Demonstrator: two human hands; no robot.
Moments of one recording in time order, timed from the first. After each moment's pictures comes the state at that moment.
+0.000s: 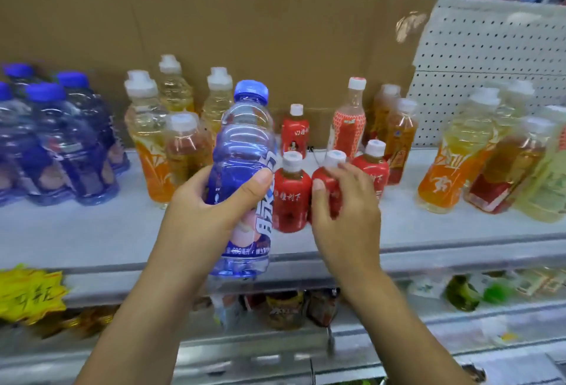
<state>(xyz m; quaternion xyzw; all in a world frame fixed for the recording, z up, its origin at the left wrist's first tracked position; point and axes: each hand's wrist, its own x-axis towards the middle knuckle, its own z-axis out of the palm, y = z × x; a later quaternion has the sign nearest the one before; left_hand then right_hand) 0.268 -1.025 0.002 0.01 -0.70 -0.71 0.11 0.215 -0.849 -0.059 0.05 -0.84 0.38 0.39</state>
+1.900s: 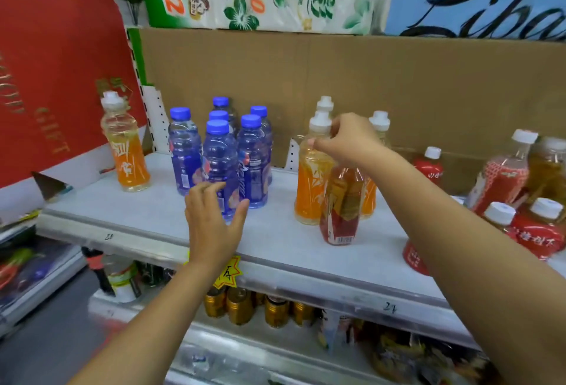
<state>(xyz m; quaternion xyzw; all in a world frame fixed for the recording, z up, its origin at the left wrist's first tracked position) 0.228 -1.270 -0.093 0.09 -0.83 -0.24 0.50 0.116 -1.055 0.081 0.19 -0.93 0.30 0.10</state>
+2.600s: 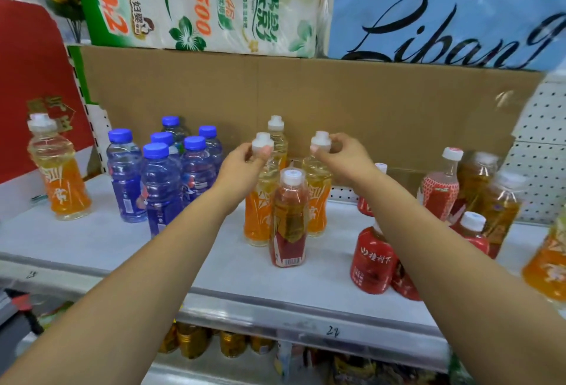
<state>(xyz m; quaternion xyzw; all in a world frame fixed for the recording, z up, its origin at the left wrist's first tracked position) 0.127 -1.167 0.039 0.05 -0.81 -0.54 0.23 0.069 -0.968 0.071 0.13 -0.85 0.50 0.08</state>
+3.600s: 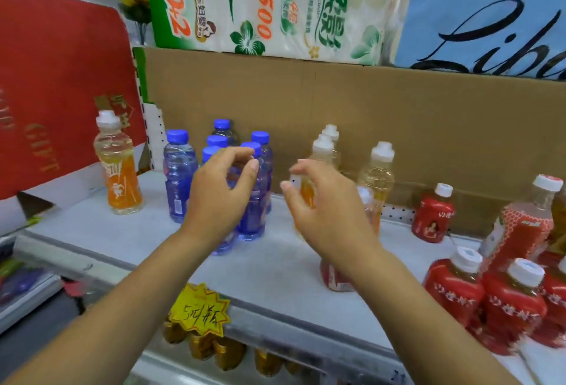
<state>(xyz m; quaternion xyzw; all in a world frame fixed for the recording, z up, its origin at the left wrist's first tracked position) 0.205 -1.255 0.027 -0.01 -0.80 -0.36 0.48 0.177 -1.074 0.045 0.35 -0.82 0.37 0.27</state>
